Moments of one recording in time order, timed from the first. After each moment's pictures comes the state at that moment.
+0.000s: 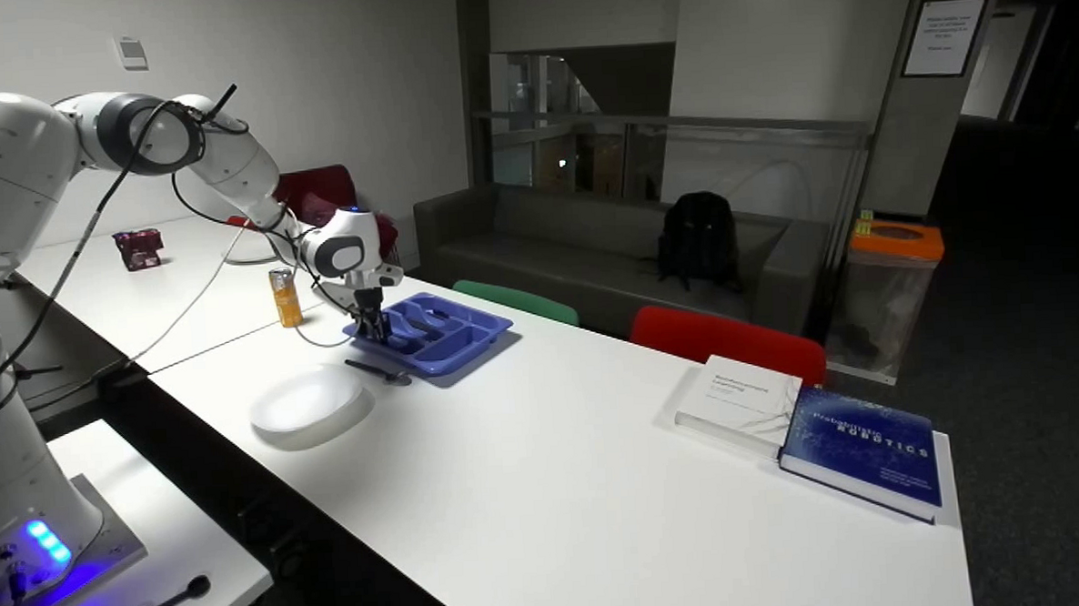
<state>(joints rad) 0.09 0.70 0.01 -1.82 0.07 2.55 0.17</state>
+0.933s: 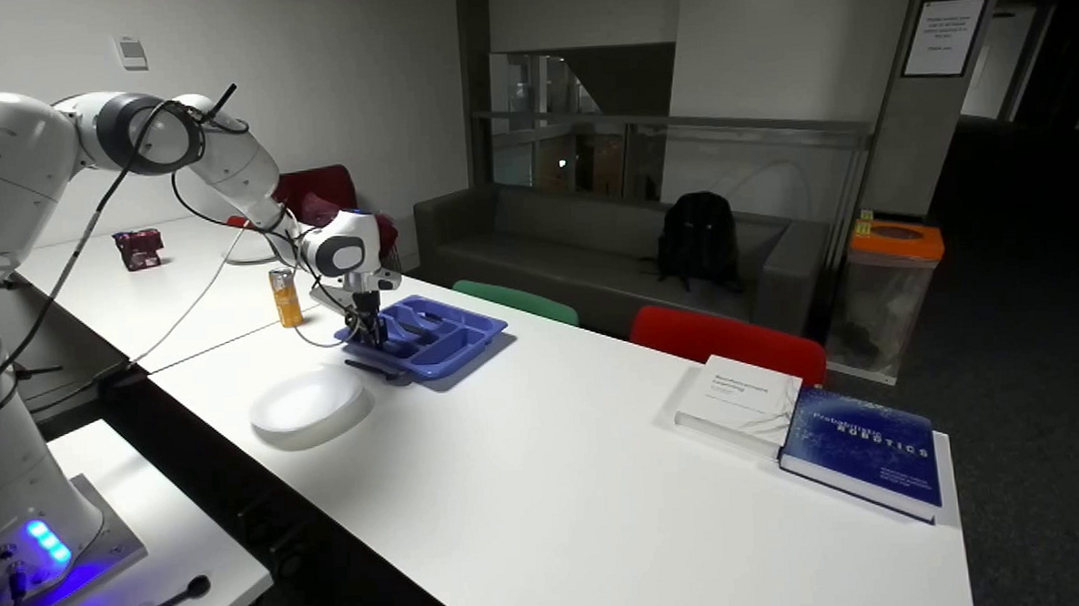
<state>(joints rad) 0.09 0.70 0.00 -1.82 0.04 2.46 0.16</state>
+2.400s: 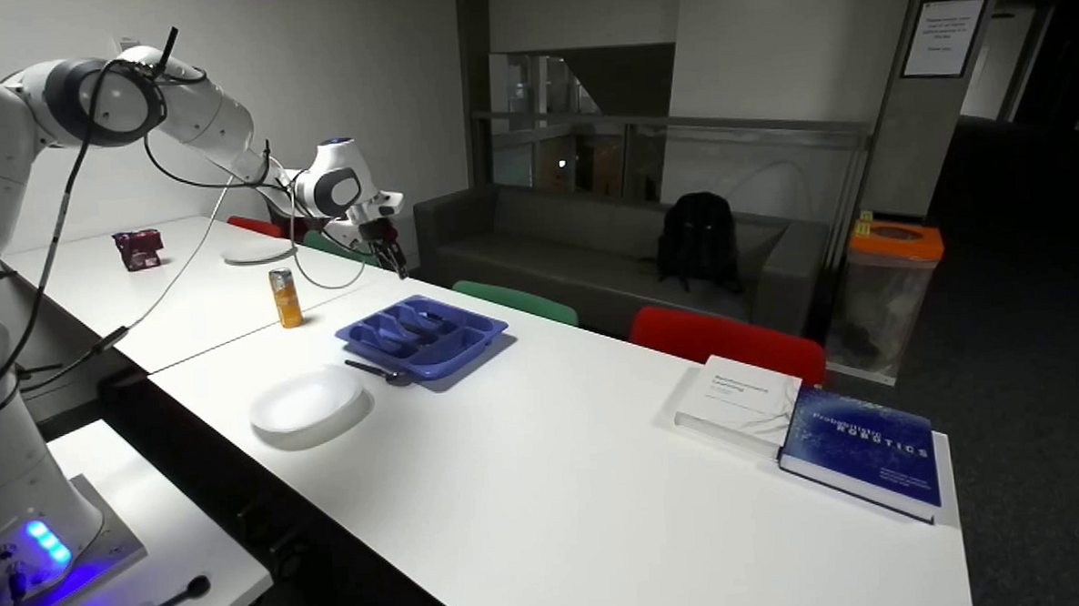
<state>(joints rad) 0.18 0.55 -0.09 -1.72 -0.05 2.57 0.39</state>
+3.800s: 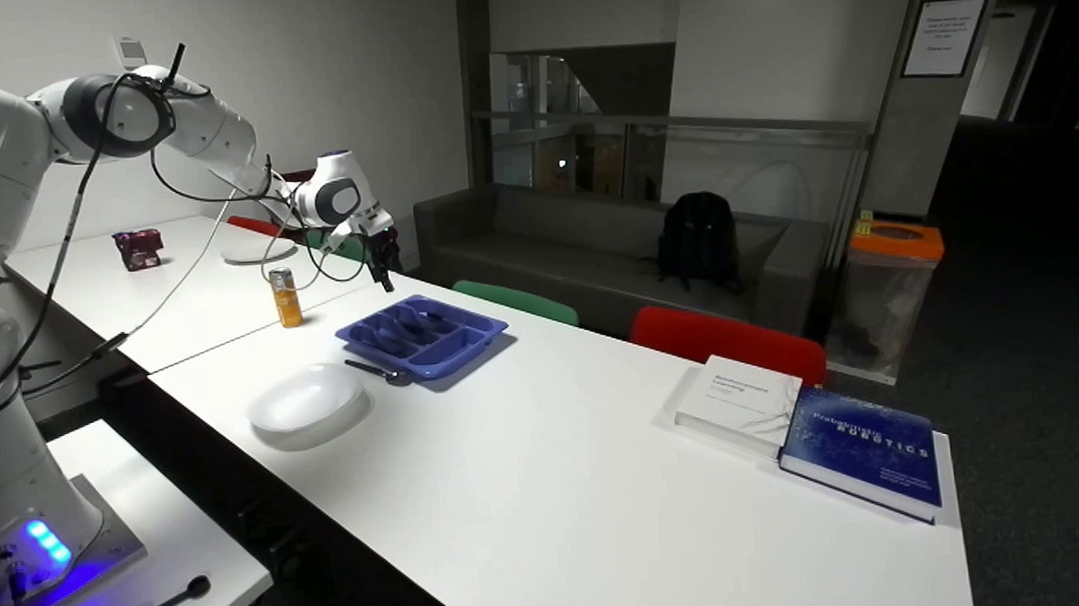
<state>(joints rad) 0.30 0.64 -0.20 -1.65 -0.04 2.56 1.25</state>
